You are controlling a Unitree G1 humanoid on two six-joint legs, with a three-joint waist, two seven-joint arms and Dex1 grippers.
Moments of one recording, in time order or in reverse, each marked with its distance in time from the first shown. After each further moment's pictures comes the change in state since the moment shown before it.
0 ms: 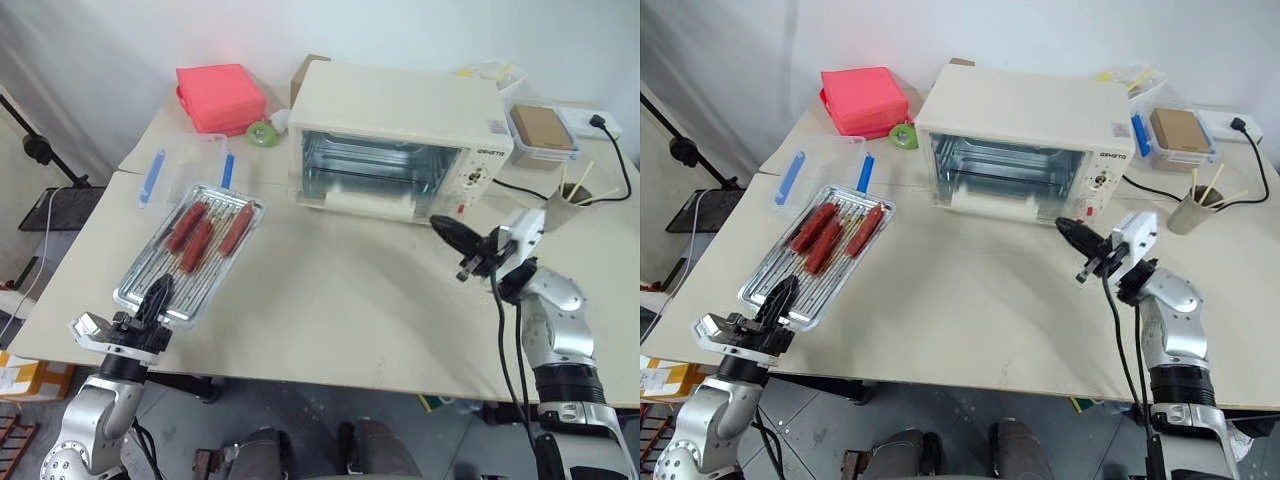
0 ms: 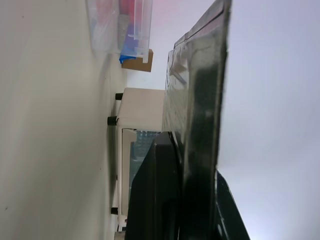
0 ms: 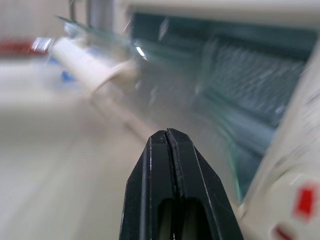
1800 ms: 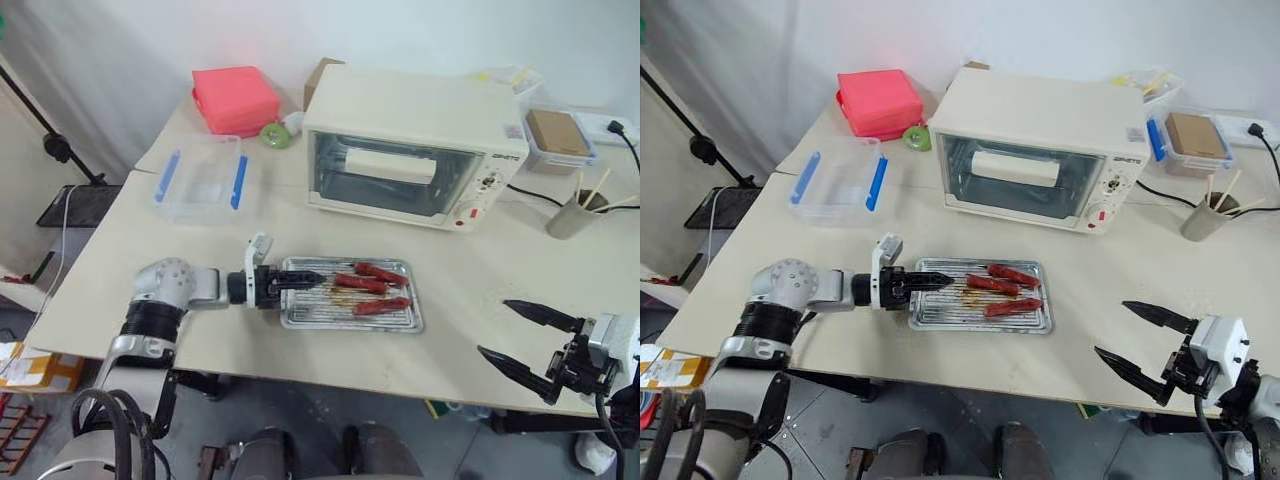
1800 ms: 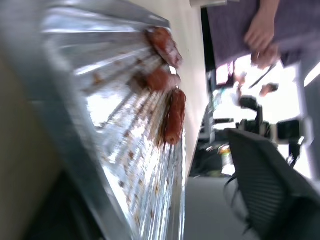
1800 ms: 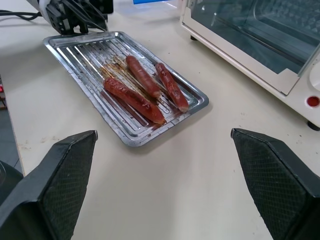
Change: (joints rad) left arm -0.704 0.438 -0.907 0.519 1.045 0.234 -0.965; right arm 0.740 -0.210 -0.282 -0.528 0.104 0.129 0.210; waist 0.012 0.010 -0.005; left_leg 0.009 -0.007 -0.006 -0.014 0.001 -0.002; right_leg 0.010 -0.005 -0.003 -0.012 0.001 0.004
